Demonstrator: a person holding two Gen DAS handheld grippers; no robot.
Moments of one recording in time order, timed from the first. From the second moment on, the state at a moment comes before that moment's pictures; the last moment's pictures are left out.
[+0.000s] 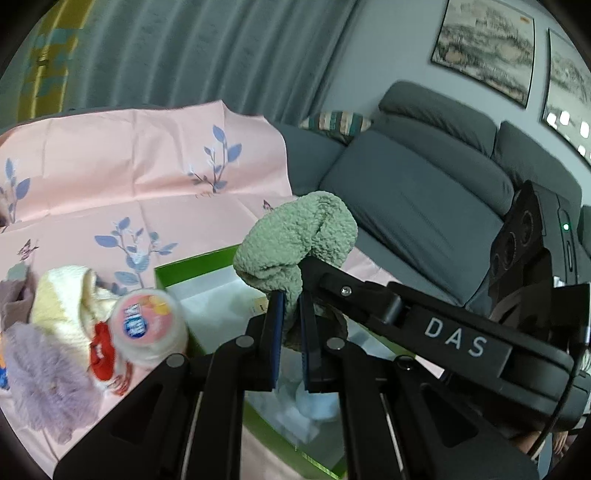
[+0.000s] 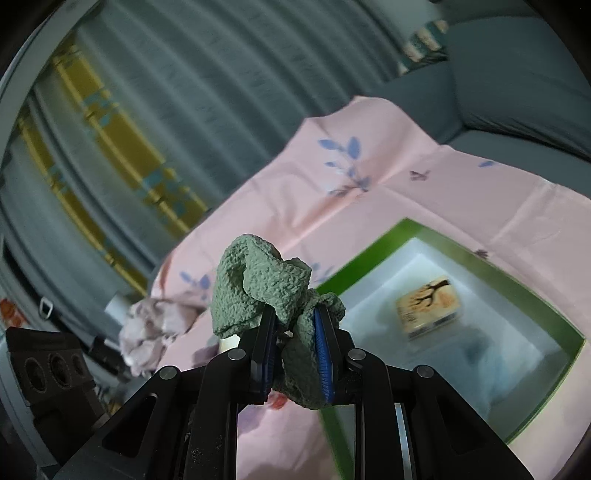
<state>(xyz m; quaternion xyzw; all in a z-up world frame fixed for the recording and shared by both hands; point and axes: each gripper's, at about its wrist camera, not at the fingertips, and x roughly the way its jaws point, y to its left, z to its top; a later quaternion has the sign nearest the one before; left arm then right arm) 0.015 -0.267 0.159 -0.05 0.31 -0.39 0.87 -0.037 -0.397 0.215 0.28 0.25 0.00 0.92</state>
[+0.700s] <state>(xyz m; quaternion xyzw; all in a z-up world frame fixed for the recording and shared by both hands) 0.042 -0.294 0.122 -0.05 0.39 -0.37 0.84 -0.022 -0.442 0.177 0.33 0.29 -0.10 0.89</state>
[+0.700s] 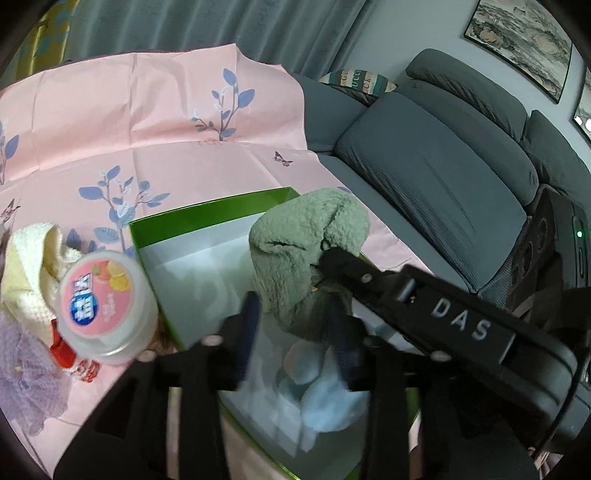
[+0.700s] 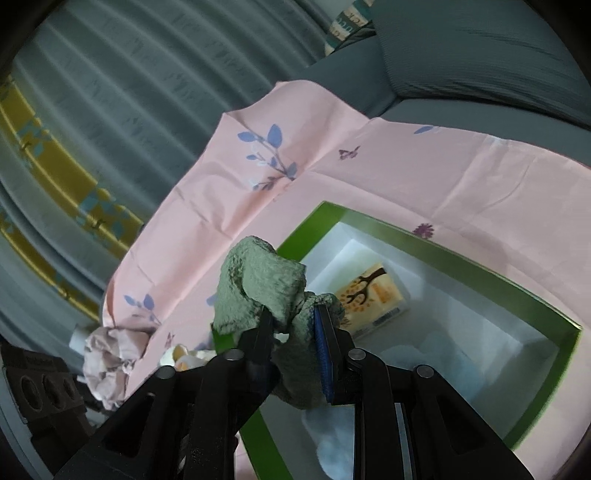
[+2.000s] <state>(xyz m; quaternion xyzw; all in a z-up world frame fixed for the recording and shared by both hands) -0.008 0.022 0.060 -0.21 0.46 -0.04 0.86 0.001 -0.239 0.172 0.18 0.37 0.08 0.91</state>
